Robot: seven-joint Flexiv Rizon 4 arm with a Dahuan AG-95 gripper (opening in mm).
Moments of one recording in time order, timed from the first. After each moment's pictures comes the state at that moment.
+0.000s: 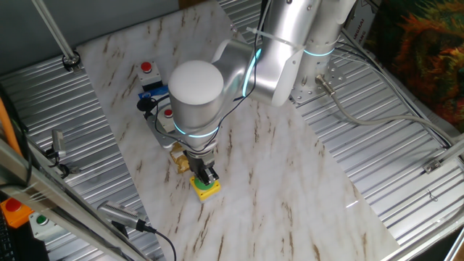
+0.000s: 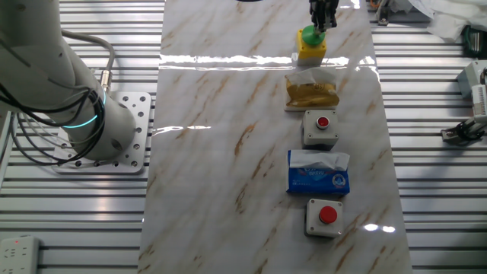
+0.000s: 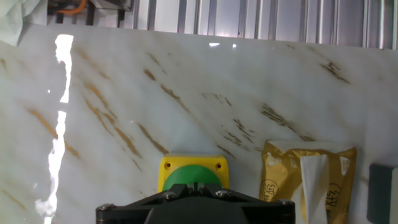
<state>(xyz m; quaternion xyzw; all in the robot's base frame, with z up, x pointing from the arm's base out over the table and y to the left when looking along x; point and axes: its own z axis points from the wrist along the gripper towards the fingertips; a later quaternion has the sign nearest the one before) 0.542 0.237 0.100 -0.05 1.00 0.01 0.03</state>
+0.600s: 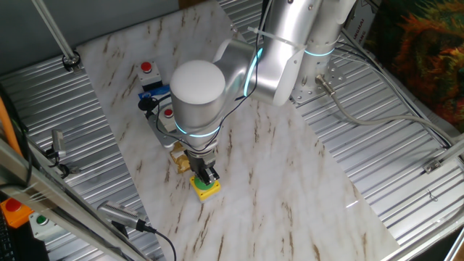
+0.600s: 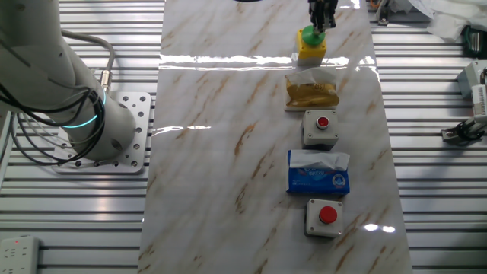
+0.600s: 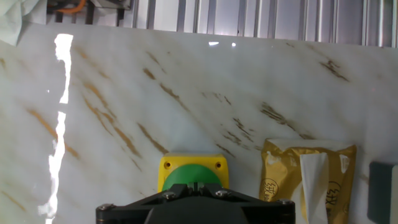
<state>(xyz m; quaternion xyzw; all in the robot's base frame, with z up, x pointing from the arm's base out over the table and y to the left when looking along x) 0.542 0.237 0.100 -0.05 1.00 0.02 0.03</state>
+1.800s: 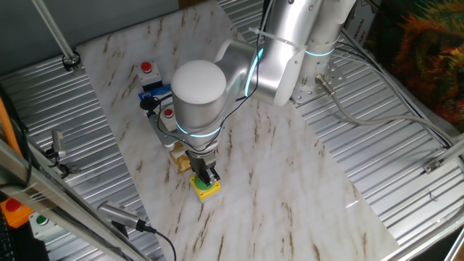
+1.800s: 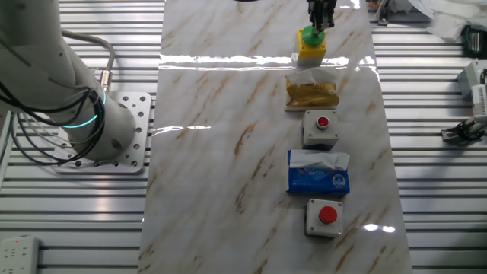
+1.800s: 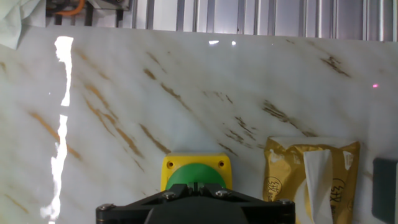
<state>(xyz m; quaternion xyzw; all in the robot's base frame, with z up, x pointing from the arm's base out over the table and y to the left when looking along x) 0.541 0.239 0.098 -0.04 1.00 0.02 0.03</state>
